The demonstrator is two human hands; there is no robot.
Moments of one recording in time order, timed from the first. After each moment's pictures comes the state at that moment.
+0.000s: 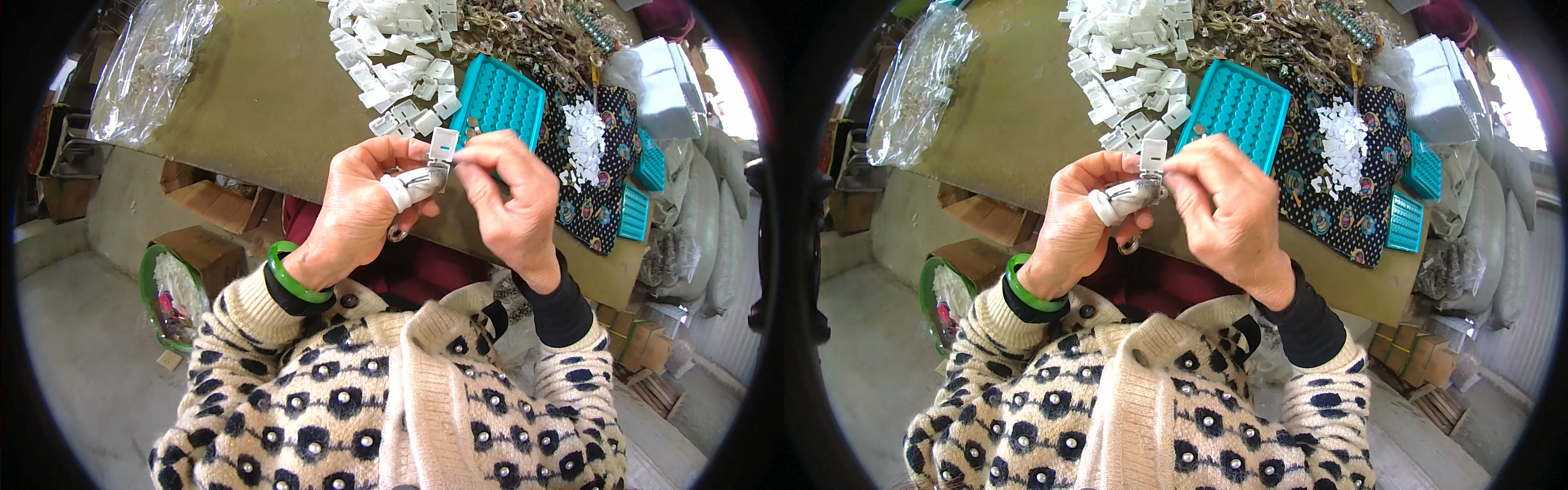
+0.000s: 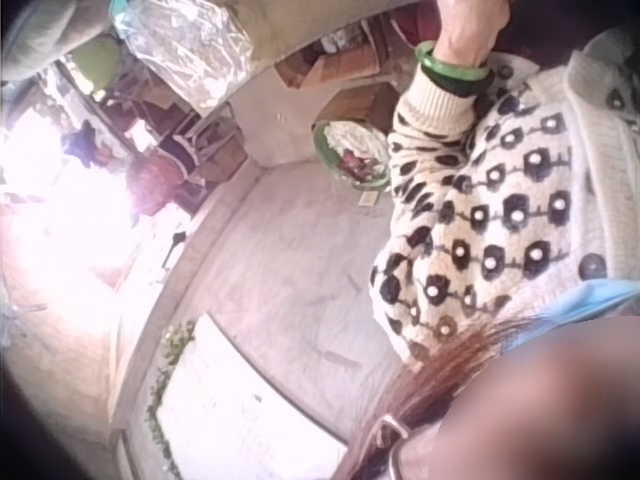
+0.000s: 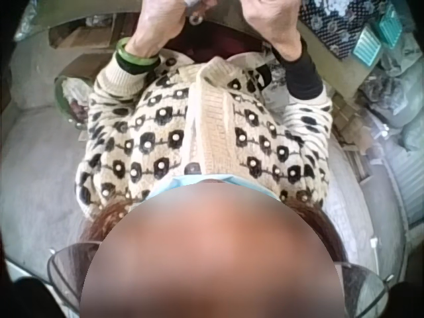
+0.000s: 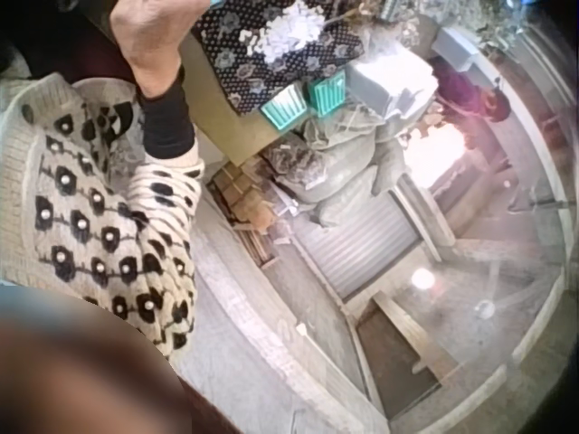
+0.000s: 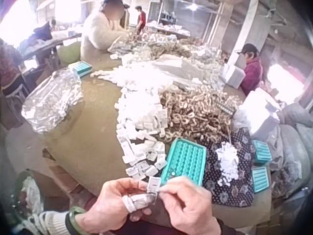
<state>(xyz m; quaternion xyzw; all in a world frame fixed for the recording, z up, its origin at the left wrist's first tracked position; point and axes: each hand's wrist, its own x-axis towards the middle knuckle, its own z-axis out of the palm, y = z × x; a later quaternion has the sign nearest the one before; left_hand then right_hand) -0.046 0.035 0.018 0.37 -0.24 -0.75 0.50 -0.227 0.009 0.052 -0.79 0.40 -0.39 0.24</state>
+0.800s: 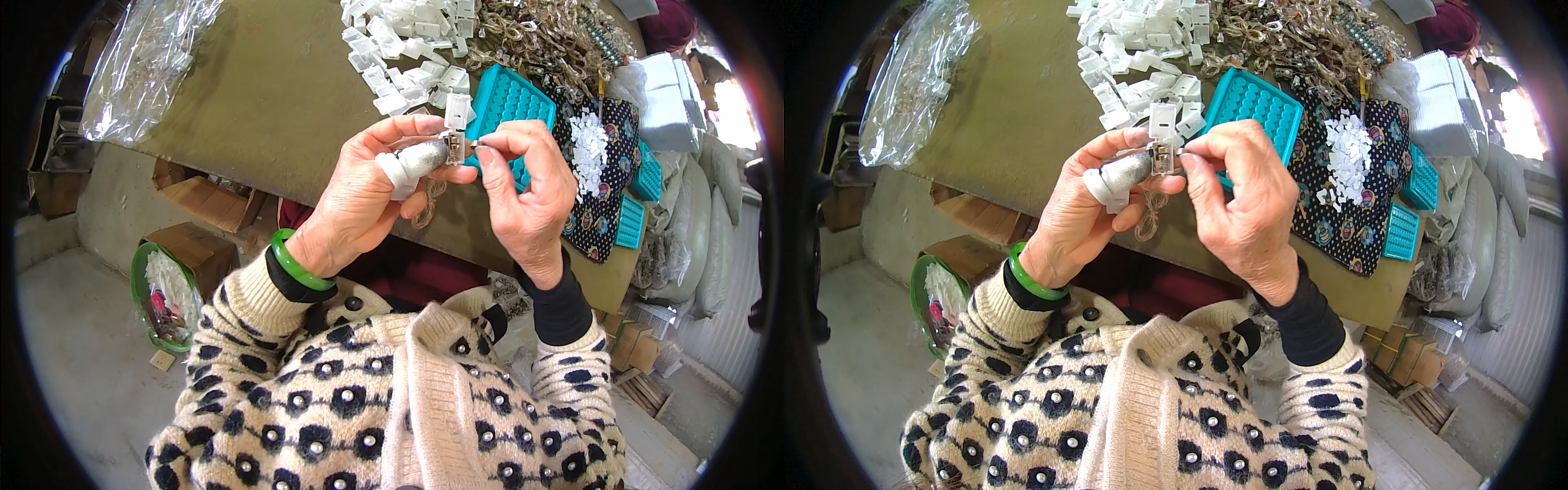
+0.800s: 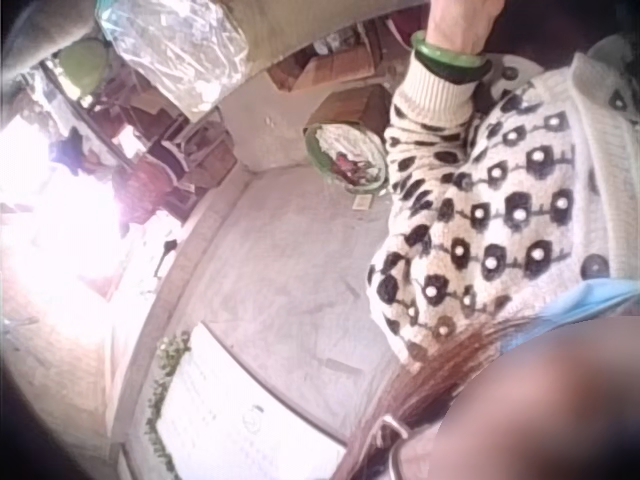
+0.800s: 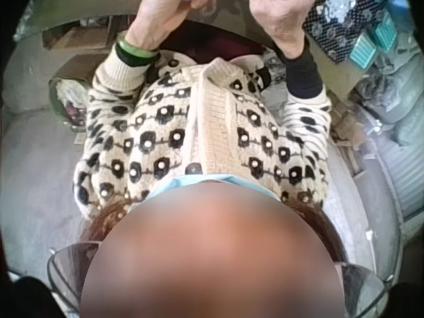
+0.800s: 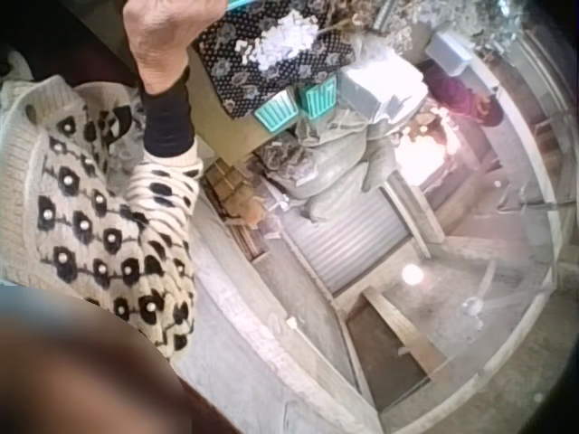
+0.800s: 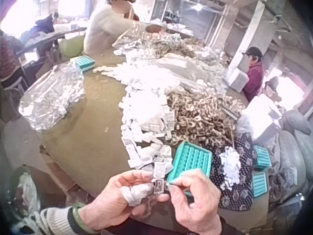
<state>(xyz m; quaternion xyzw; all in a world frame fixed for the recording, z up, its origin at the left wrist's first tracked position) -0.034 0.013 0.016 0.22 -0.14 -0.81 0.52 -0.215 -0.010 0.056 -0.80 0.41 -0.41 0.15</state>
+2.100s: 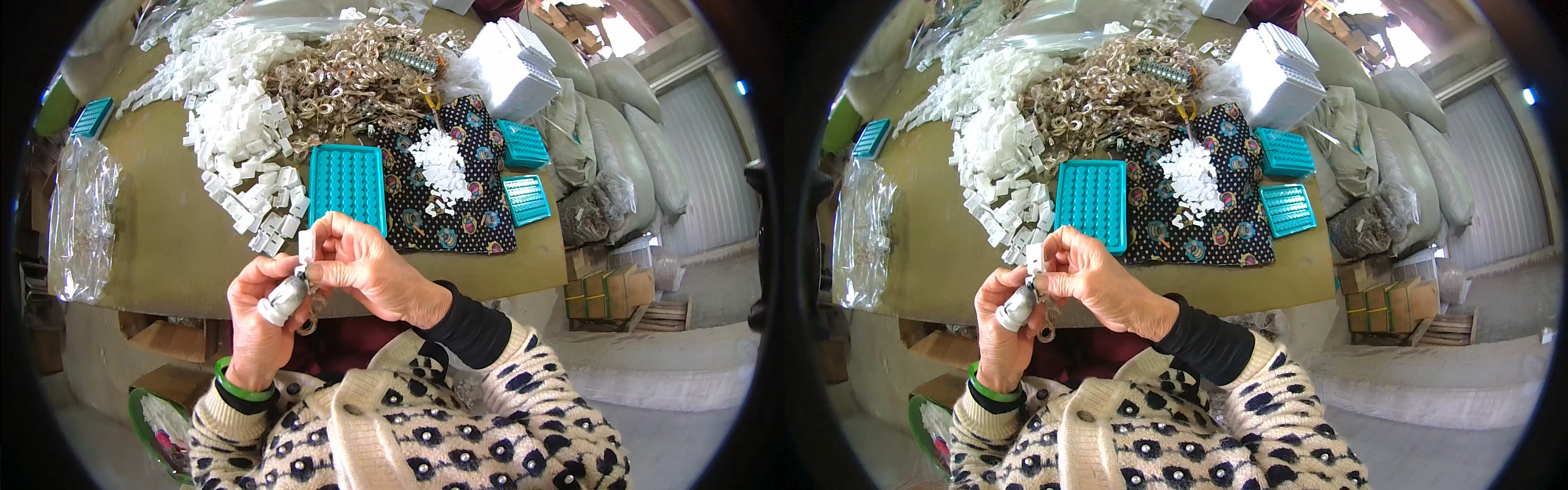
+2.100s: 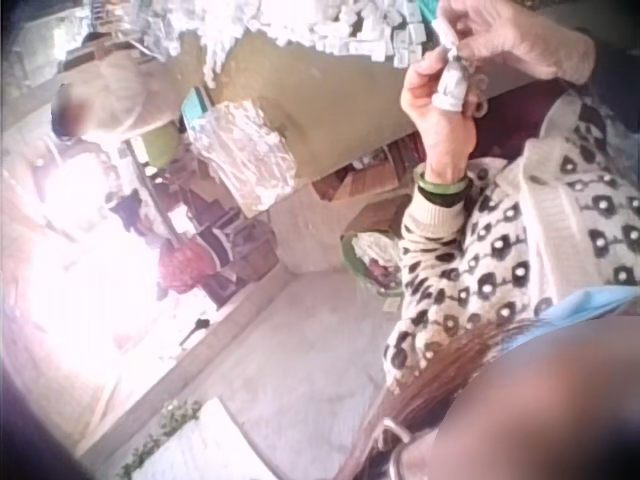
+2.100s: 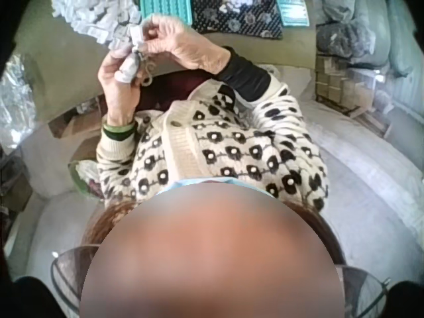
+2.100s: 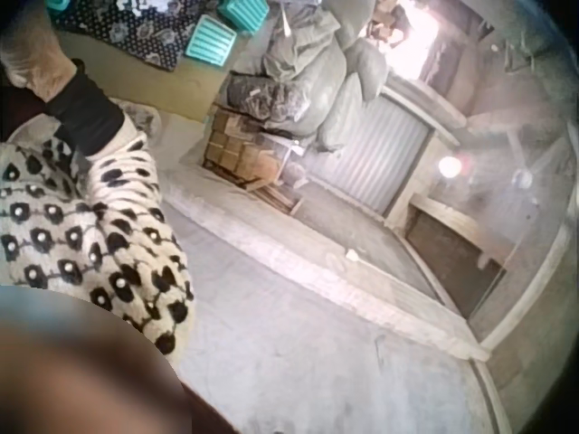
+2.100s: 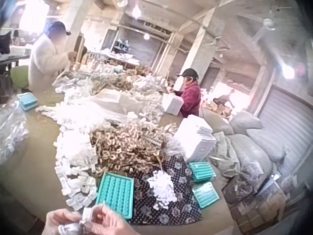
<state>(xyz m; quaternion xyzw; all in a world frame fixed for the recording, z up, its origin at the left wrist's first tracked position) -0.057 0.042 0.032 0.27 -0.27 -0.74 0.56 -0.228 0.017 0.056 -0.35 0.32 -0.41 0.78</state>
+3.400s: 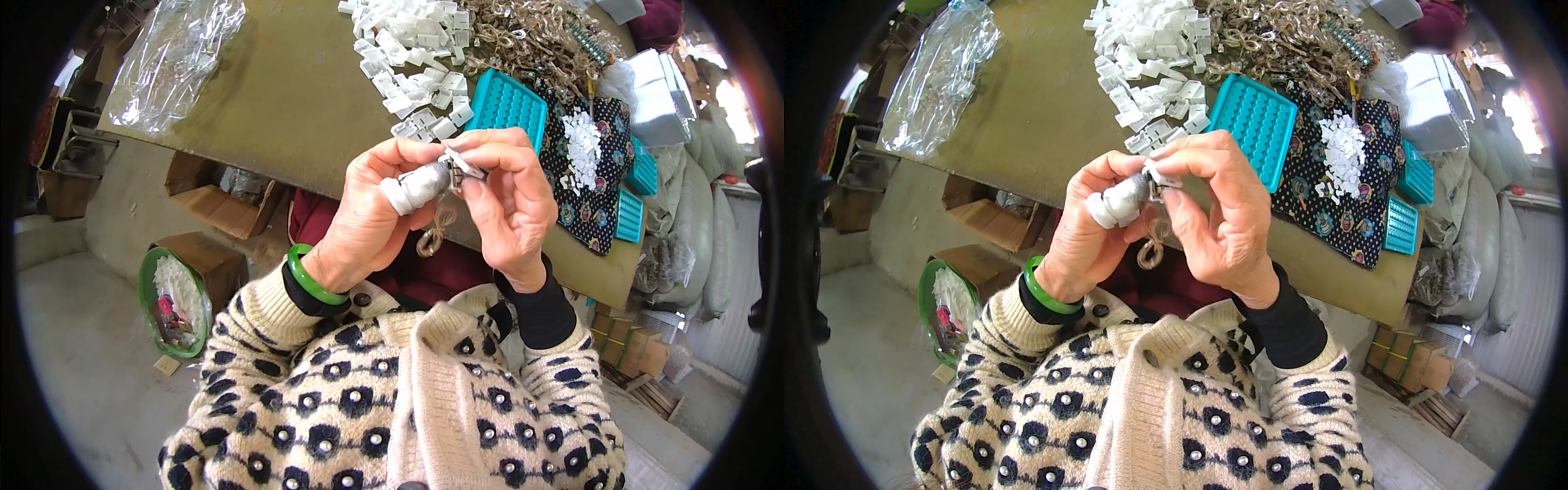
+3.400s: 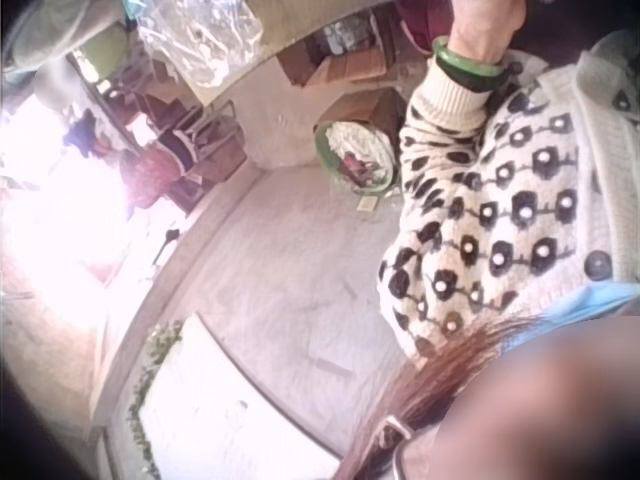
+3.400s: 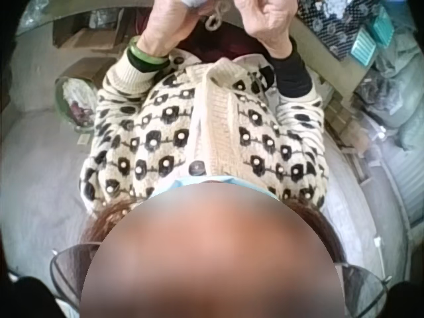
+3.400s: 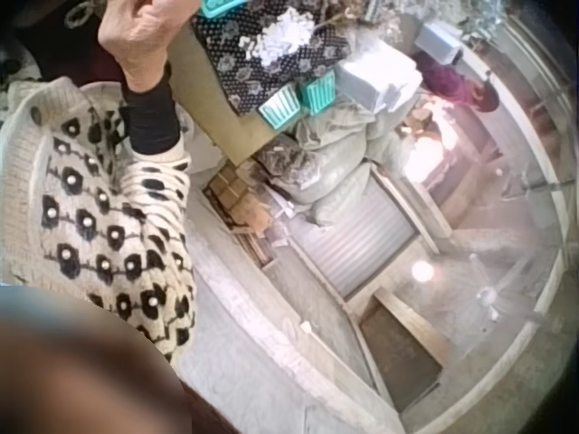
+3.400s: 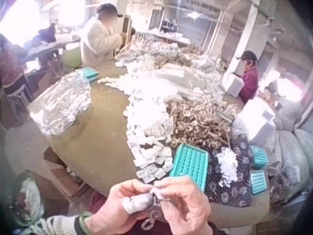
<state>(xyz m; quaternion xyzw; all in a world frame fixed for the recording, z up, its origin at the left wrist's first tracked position) -0.041 0.047 0.021 0.20 -0.17 -0.77 0.59 -0.195 0.018 0.051 -0.73 0.28 -0.53 0.33</state>
